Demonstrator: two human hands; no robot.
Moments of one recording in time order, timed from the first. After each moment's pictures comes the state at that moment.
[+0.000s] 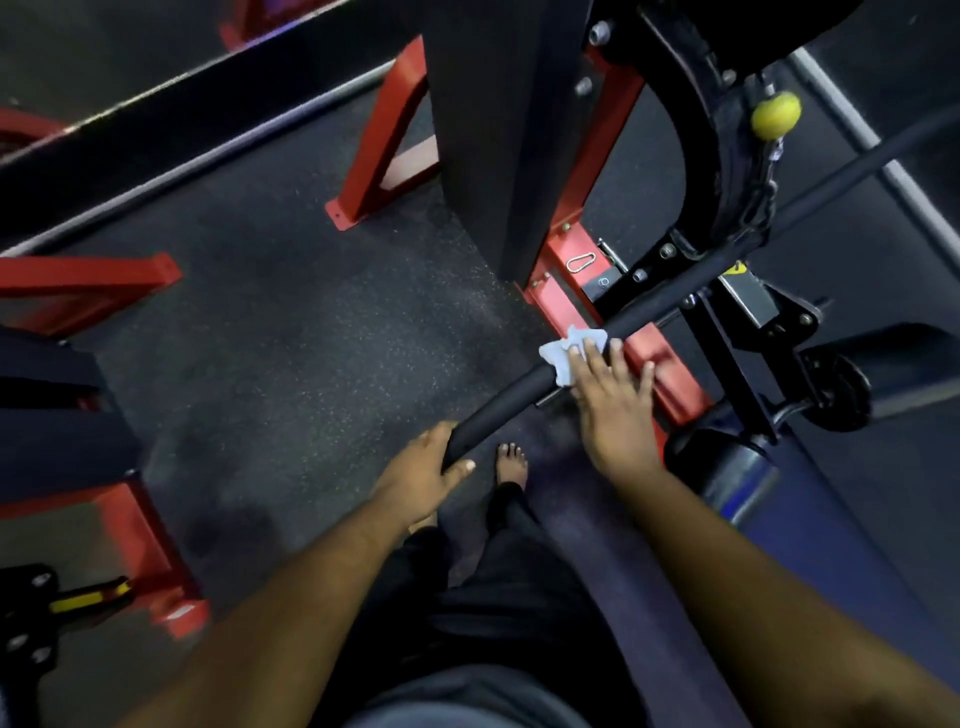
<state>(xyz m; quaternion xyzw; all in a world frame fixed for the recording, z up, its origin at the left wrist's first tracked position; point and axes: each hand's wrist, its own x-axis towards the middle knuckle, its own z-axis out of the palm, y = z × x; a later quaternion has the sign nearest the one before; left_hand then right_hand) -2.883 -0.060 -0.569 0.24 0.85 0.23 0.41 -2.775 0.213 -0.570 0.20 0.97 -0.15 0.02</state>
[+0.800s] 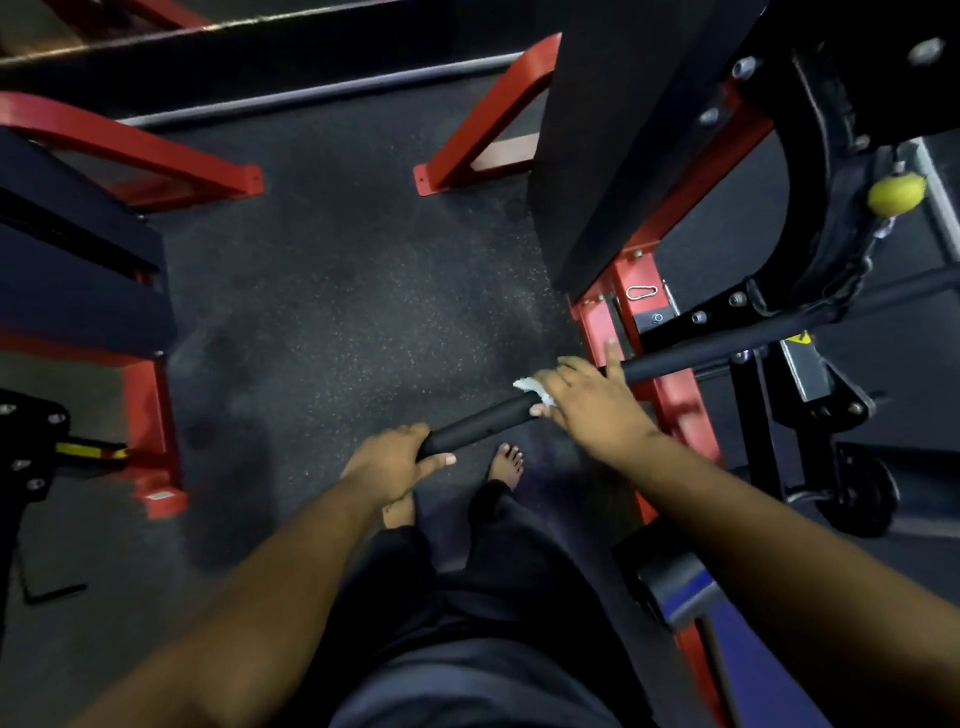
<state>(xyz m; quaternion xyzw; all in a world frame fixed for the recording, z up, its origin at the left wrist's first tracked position) -2.847 -0.109 -0.575 0.16 0.89 0.14 0.41 -2.838 0.197 -0.528 -0.13 0.97 -0.03 0.21</state>
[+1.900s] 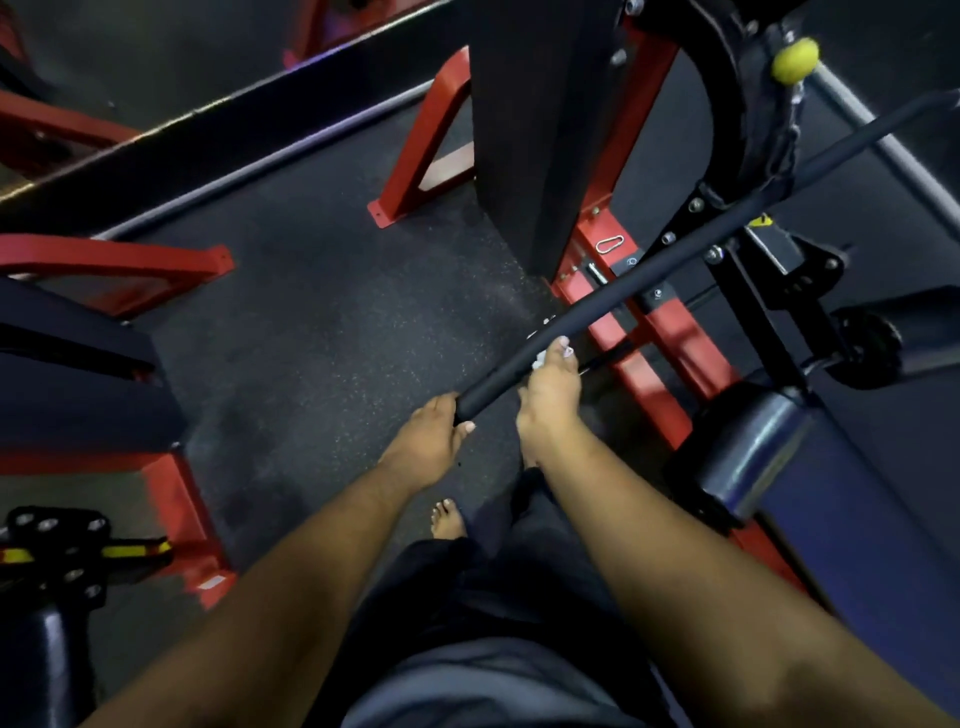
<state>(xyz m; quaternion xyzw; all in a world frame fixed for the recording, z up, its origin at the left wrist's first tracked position) -2.836 -0.133 -0.550 0.26 0.88 0.21 0.35 -2.817 0.040 -0.533 0.55 0.37 -0.73 -0.16</state>
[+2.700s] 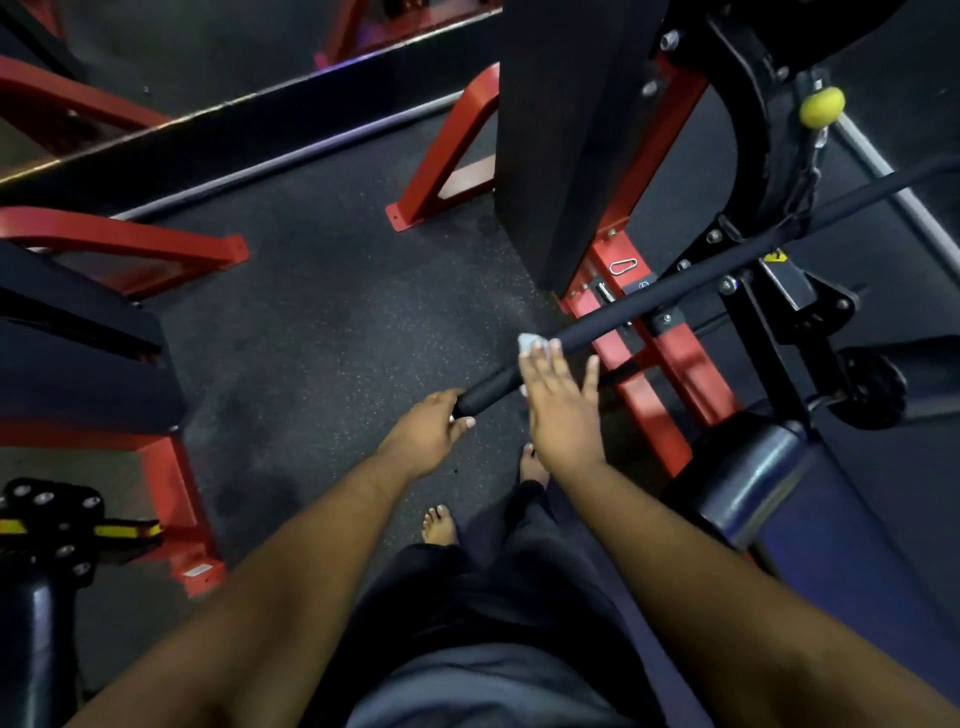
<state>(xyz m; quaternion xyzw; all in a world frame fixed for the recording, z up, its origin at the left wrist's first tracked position) -2.858 -0.138 -0.550 0.23 0.88 0.24 0.35 -2.769 0.060 -0.560 0.11 0.99 -0.09 -0.03</state>
